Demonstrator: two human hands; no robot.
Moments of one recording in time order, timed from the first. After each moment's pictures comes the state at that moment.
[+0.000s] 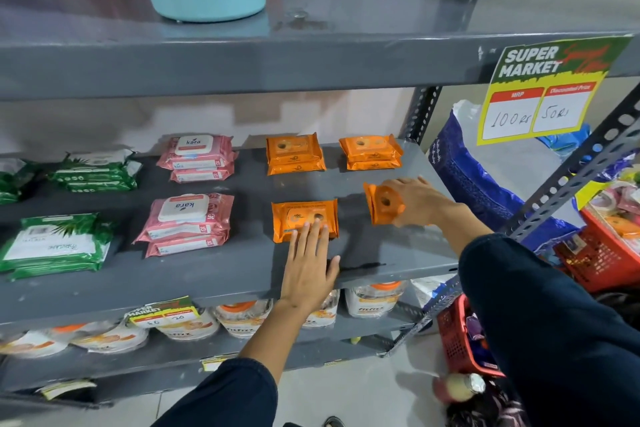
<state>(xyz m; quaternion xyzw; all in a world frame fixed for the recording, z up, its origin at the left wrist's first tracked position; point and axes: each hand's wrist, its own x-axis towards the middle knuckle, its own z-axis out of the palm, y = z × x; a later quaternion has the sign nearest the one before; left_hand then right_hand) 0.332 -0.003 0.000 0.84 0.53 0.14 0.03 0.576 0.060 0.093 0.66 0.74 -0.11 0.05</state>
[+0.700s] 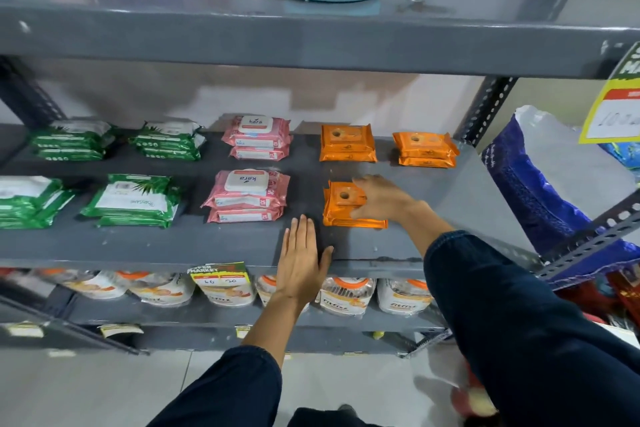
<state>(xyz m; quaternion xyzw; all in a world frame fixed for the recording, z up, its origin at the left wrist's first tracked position) 0.249 -0.018 -0.006 0.75 0.63 0.17 0.09 0.423 0.073 0.097 0.61 0.77 -0.18 0.03</state>
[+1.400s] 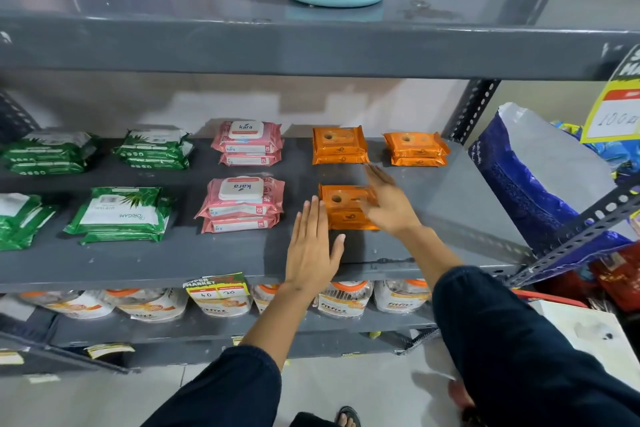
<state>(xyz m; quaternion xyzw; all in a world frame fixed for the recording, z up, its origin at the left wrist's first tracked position) 0.263 0.002 0.017 0.79 0.57 0.24 0.05 0.430 0.051 0.081 0.64 0.73 -0.17 -0.20</state>
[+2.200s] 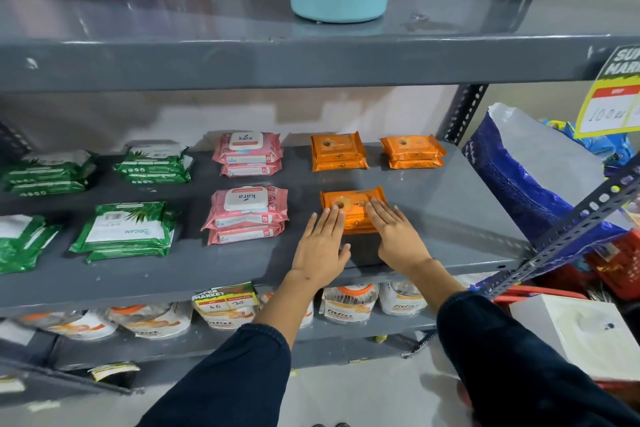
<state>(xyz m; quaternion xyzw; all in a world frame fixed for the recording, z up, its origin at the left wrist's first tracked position) 0.258 0.025 0.018 0.86 0.49 0.11 0.00 0.432 0.011 0.043 0.64 0.77 -0.04 -0.05</state>
